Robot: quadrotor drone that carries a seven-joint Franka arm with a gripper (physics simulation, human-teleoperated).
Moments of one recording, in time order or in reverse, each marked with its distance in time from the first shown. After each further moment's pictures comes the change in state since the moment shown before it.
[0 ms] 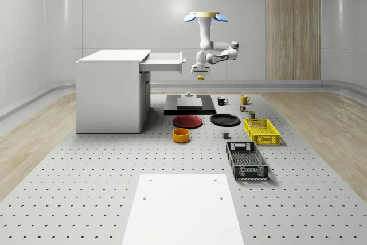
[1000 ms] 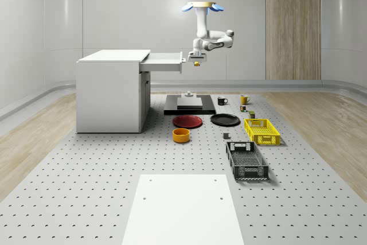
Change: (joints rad) arm 0.004 -0.013 -0.001 0.001 -0.006 0.012 -0.003
